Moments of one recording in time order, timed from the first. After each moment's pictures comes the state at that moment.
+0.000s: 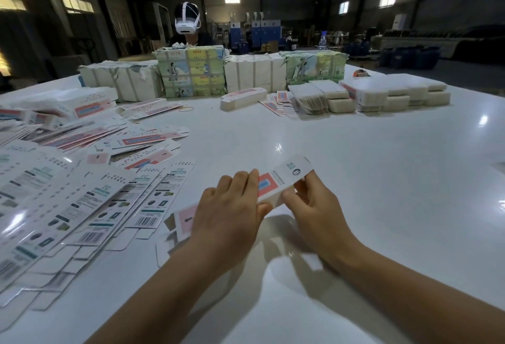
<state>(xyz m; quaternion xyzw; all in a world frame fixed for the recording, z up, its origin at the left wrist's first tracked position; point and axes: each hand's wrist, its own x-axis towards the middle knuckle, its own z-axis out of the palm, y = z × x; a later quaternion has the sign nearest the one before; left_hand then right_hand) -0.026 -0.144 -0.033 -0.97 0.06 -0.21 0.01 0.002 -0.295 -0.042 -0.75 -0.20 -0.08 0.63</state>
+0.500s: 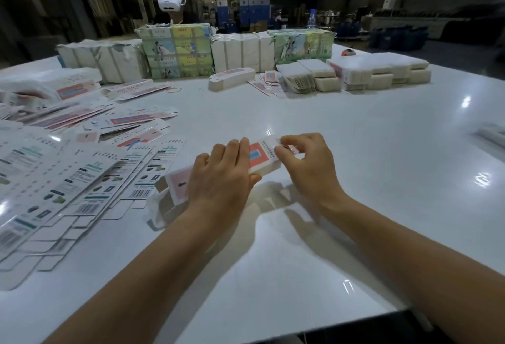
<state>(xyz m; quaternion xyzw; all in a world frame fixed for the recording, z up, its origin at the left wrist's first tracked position) -0.031 -0.154 -0.029 -0.96 0.04 -0.25 0.09 0.011 -0.305 -0.026 -0.83 -0.12 -0.21 0.51</state>
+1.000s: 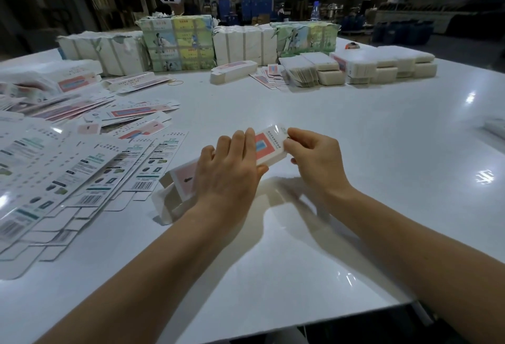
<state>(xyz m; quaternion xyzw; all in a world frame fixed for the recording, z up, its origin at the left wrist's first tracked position) -0.032 -0.163 -0.033 -0.96 0.02 -0.27 0.10 0.010 -0.307 -0.028 -0.74 -0.11 -0.15 0.64</state>
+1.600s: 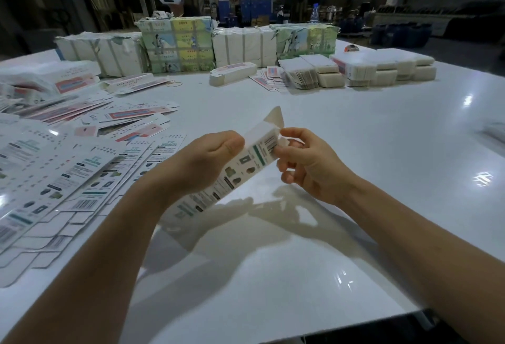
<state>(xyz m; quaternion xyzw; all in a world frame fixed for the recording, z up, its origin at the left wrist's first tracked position) -0.025 -0.115 0.010 -0.91 0.13 -0.05 -0.38 0.023 -0.315 -0.020 -0.57 -0.13 0.17 0.79</state>
